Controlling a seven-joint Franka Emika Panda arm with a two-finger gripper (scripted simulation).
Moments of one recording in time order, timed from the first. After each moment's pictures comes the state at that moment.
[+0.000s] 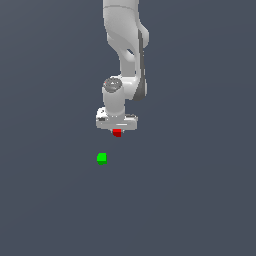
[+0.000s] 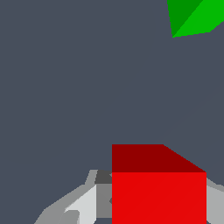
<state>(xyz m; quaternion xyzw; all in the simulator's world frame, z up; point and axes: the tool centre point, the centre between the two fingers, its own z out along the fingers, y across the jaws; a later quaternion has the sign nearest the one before) -0.116 -0.056 0.052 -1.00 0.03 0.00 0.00</state>
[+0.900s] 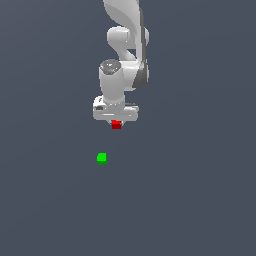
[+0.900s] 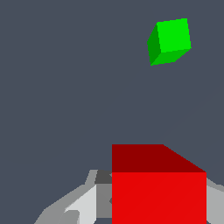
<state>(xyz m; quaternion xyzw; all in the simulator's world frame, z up) -0.115 -0.056 0.119 -1.00 0.03 0.00 0.00</state>
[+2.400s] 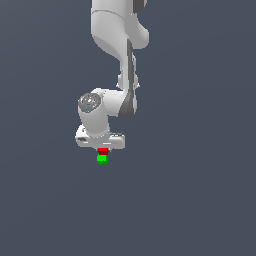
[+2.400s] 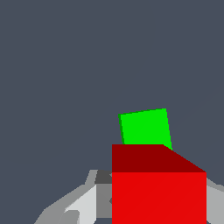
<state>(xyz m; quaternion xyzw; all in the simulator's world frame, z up) 0.002 -0.113 0.070 -1.00 0.03 0.00 0.00</state>
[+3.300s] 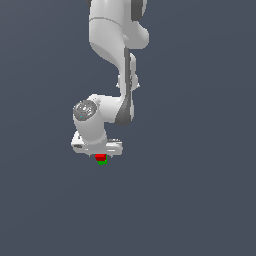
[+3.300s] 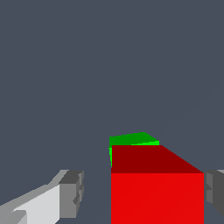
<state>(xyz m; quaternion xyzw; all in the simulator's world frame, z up) 0.027 -0.124 0.061 -1.00 0.03 0.00 0.00</state>
